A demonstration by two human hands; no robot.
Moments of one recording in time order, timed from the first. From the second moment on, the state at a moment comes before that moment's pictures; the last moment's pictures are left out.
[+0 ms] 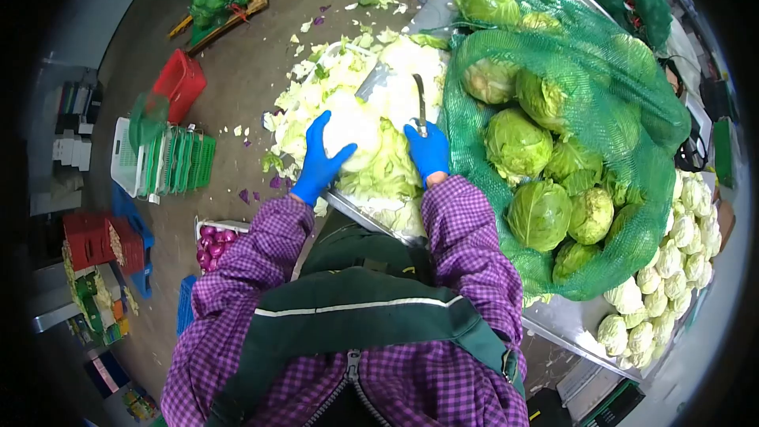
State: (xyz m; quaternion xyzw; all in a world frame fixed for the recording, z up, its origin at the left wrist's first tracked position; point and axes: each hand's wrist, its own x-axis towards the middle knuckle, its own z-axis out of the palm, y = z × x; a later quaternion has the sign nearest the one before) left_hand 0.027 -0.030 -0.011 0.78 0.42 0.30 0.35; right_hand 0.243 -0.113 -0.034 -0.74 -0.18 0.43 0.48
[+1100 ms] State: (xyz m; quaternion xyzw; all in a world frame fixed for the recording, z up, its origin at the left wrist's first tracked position) left_hand -0.057 -0.029 0.060 0.16 0.24 0.41 0.86; right_hand 0.157 -0.041 0.048 -0.55 -0.25 0.61 0.52
